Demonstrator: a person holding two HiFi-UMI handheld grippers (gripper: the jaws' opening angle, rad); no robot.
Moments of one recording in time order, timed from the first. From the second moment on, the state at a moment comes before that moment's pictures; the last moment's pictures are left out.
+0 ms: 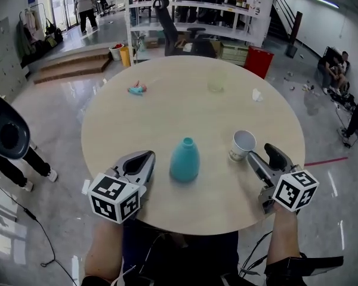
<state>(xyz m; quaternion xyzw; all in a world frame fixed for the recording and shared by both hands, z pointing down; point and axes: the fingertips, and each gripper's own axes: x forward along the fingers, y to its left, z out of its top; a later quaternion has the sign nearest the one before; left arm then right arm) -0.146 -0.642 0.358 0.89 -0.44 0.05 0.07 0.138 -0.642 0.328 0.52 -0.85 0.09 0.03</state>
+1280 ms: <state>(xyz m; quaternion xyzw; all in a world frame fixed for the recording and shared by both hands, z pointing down) -0.087 -0.344 0.344 0.87 -0.48 0.01 0.05 0.089 -0.384 0.327 0.40 -0.91 0.02 0.02</state>
